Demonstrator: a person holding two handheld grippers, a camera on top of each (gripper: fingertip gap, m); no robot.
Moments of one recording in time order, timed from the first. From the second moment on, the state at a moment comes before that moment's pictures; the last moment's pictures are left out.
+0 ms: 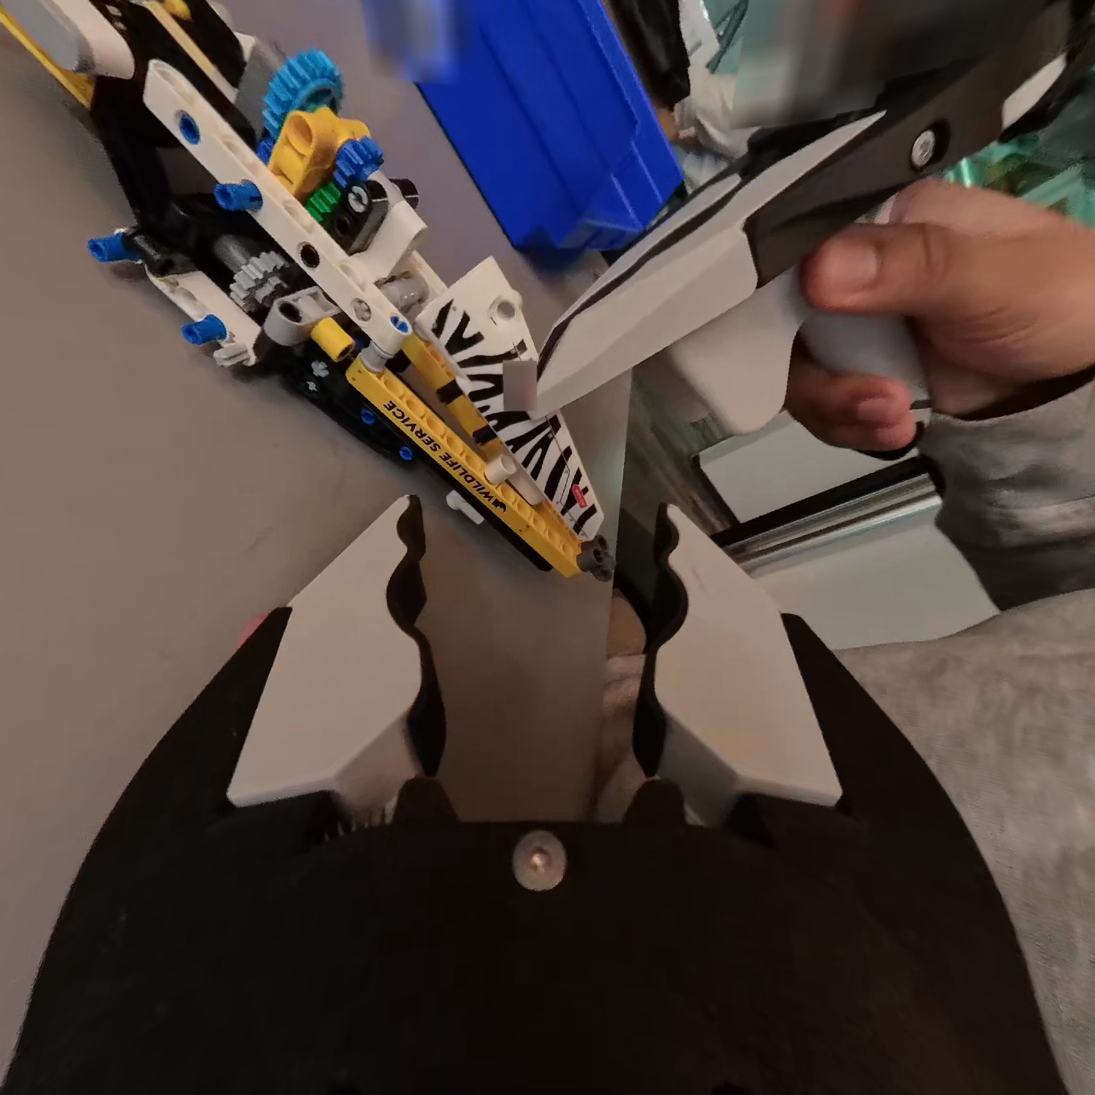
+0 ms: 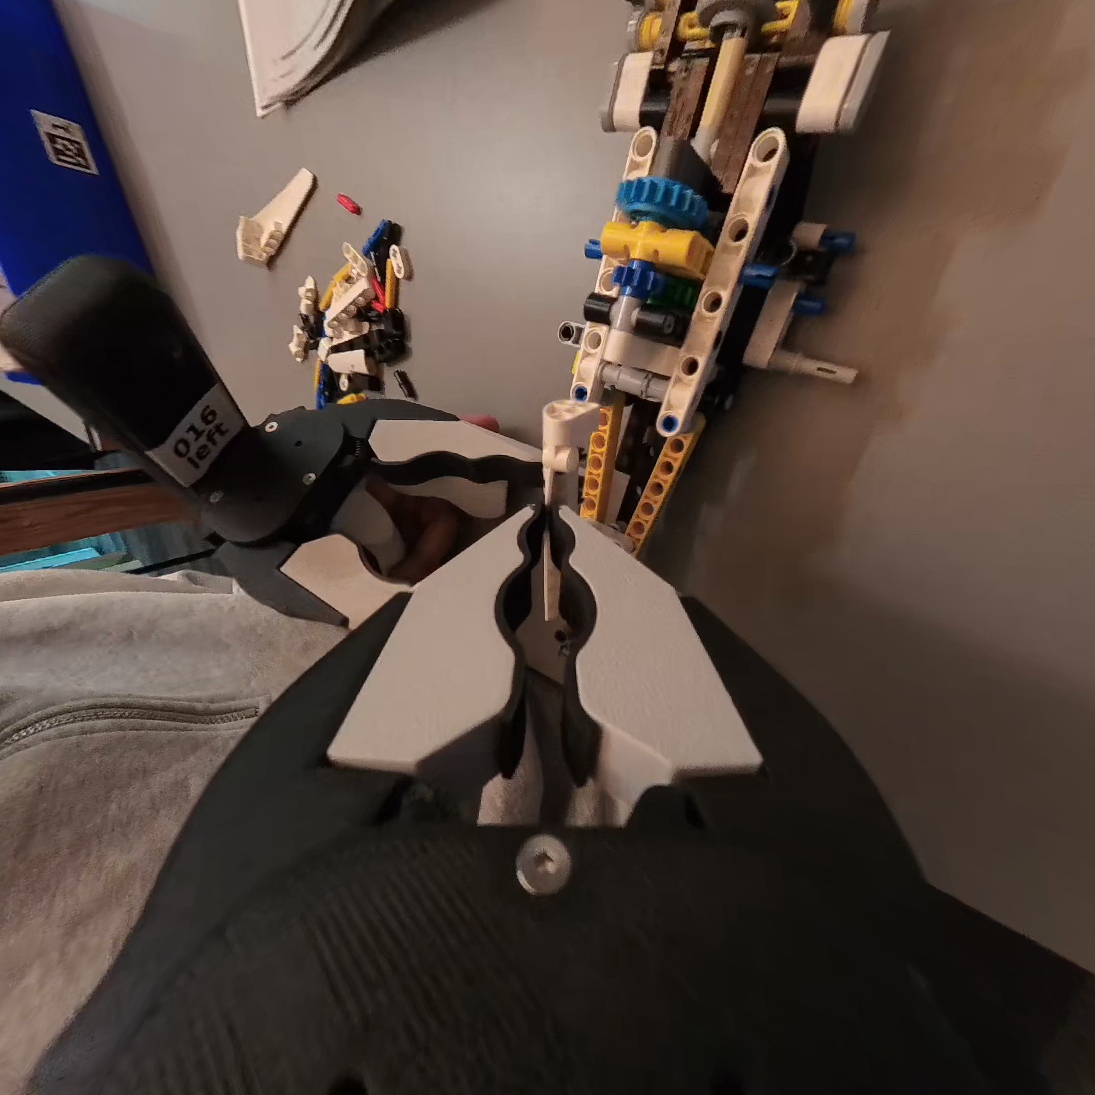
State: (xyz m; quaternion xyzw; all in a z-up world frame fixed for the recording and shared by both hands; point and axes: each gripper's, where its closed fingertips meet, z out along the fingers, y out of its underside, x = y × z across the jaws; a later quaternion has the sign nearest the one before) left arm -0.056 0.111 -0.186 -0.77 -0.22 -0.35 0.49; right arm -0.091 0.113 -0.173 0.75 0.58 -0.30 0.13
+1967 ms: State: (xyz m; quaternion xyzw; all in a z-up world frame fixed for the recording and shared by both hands) left arm -0.058 0.118 -0.185 -0.77 -0.20 -0.37 0.48; right arm -0.083 0.112 -0.184 0.75 0.59 -0.17 0.22
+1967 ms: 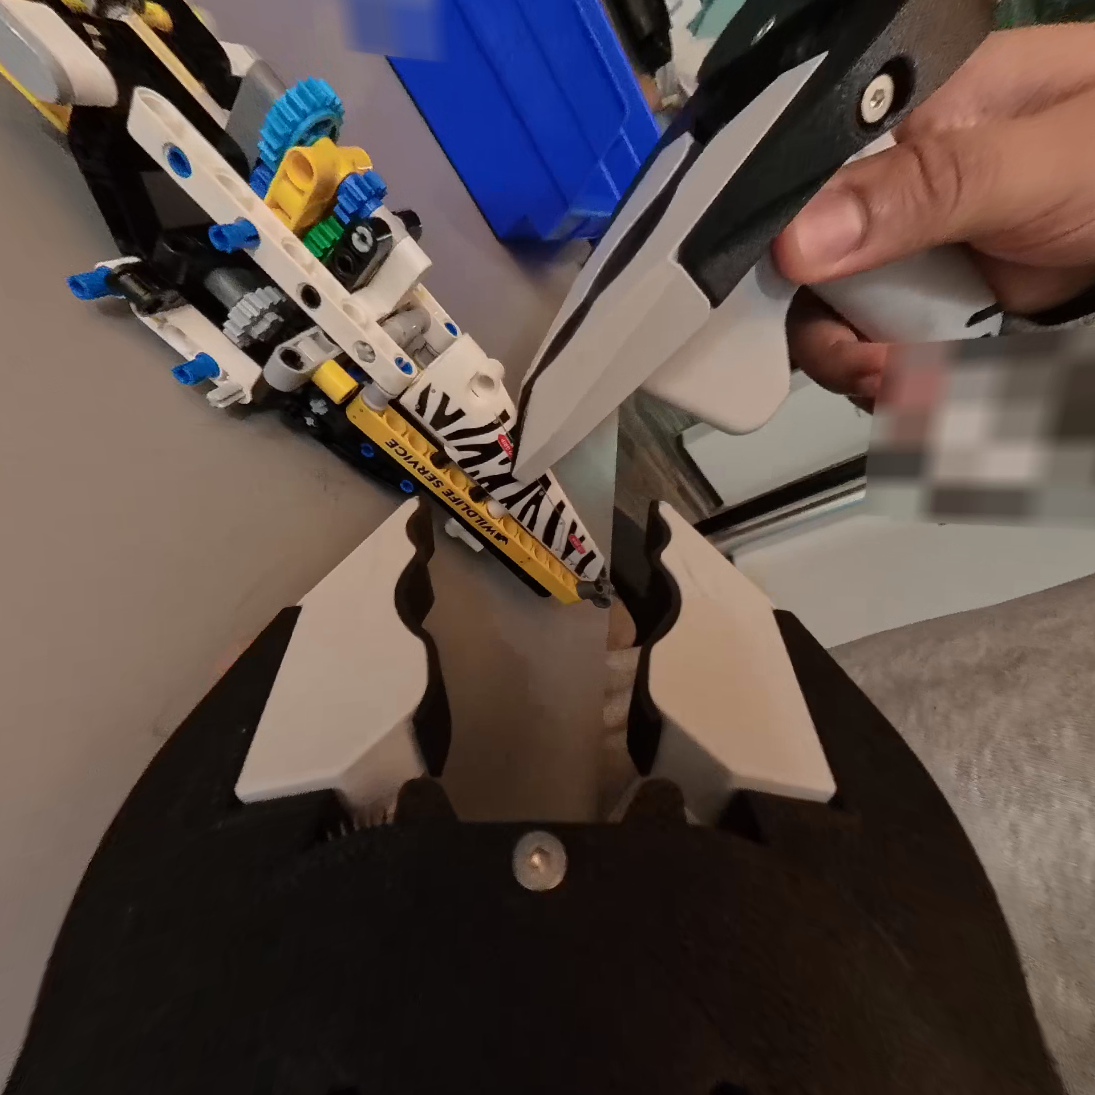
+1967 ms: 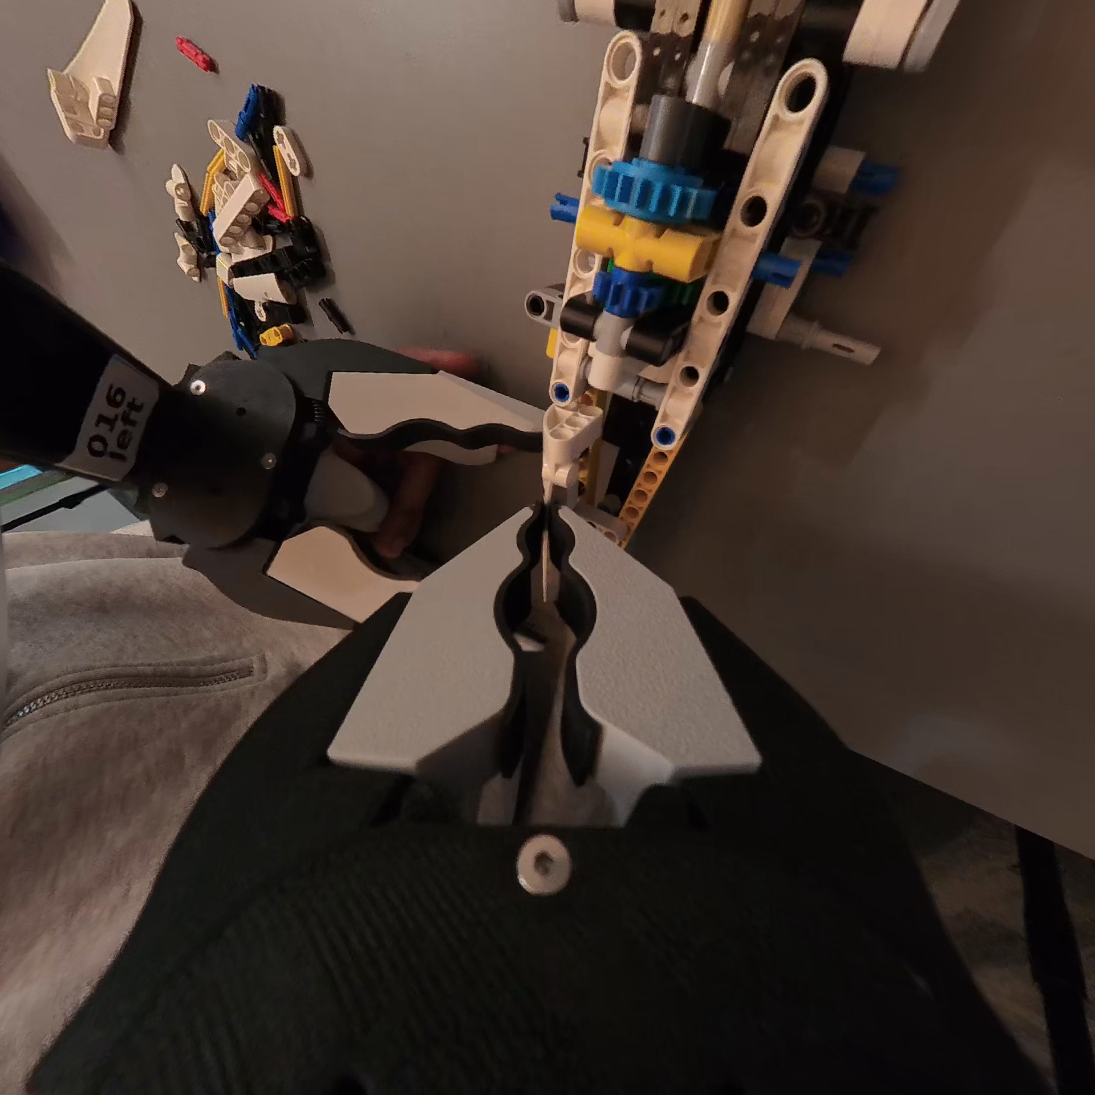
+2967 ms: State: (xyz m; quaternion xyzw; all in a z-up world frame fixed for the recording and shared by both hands) left arm -0.053 0.130 -0.184 -0.76 -0.20 -0.41 0.46; right arm -0.078 0.123 -0.186 0.72 0.64 -0.12 0.24
